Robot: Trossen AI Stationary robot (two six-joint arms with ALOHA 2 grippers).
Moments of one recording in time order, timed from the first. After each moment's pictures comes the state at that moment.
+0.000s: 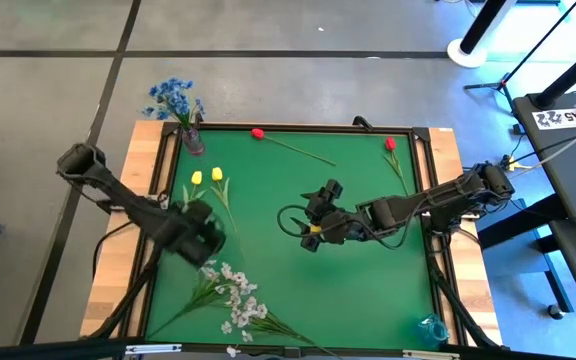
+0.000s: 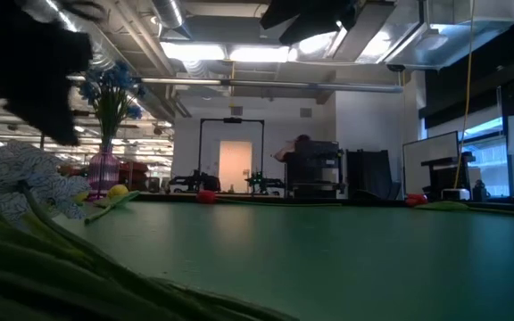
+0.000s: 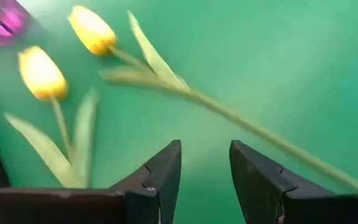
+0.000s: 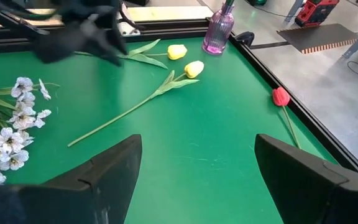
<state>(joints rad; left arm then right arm) -0.53 1.27 0.74 -1.04 -0.67 -1.50 0.30 1.59 1.30 -0.35 0.66 0.28</state>
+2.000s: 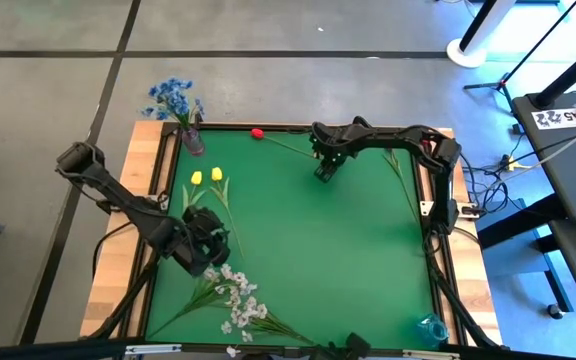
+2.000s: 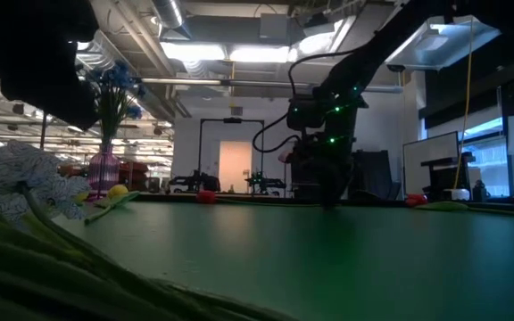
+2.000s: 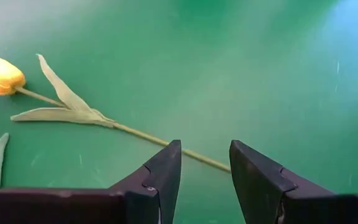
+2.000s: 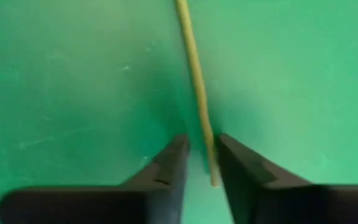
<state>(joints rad) -0.61 1.24 0.73 -0.77 -0.72 -1.30 -0.53 2.03 1.29 -0.66 0.08 0.08</state>
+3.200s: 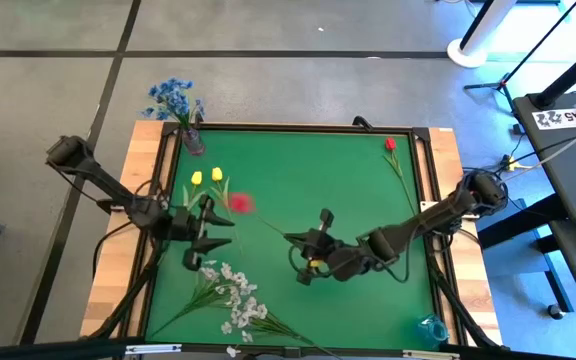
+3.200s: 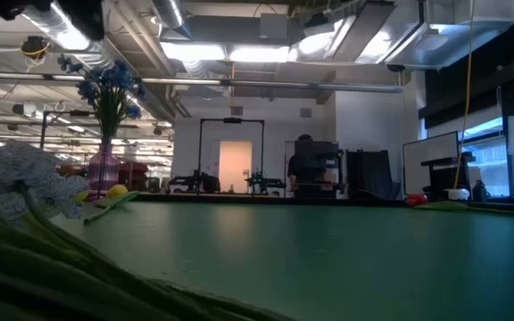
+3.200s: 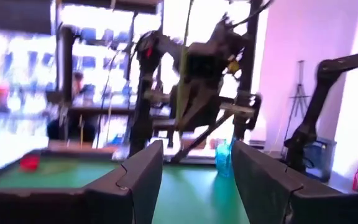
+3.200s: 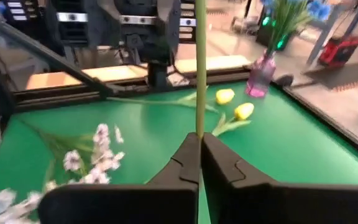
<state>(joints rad) -0.57 0.94 0.21 0.98 -0.50 0.05 0.47 1.70 1.28 0.02 0.79 0.27</state>
